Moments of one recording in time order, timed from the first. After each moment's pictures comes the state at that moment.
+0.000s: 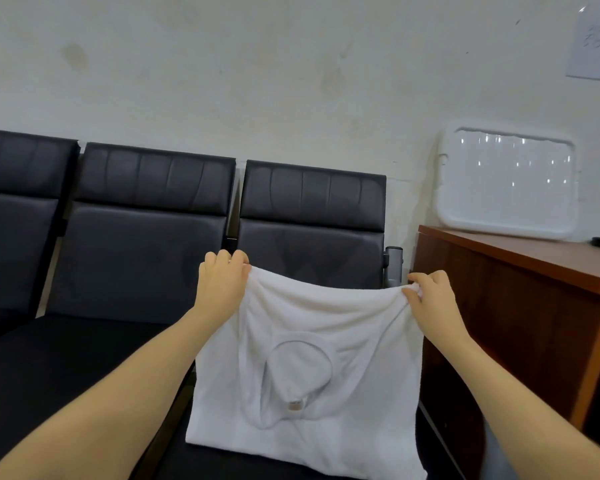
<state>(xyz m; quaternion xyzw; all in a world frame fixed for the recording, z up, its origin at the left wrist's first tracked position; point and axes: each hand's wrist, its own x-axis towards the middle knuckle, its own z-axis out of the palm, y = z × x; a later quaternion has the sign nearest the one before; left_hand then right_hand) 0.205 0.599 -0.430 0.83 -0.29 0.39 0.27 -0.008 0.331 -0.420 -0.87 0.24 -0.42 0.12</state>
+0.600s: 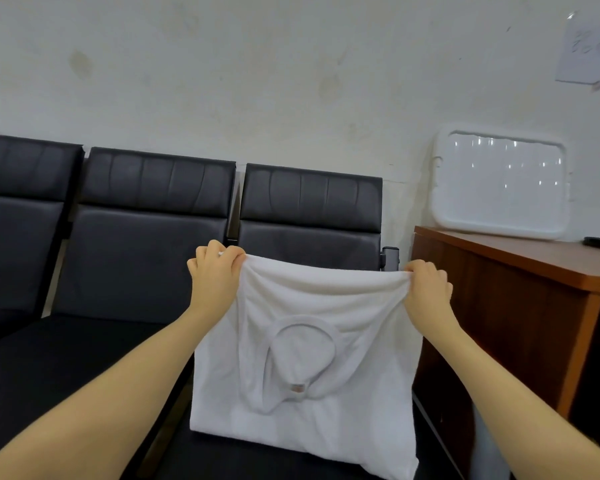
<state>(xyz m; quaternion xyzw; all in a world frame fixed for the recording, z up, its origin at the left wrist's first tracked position) 0.182 0.616 -0.424 0.79 -0.28 0.39 0.38 -0.019 0.354 -0.406 -0.87 0.28 -0.41 0.04</state>
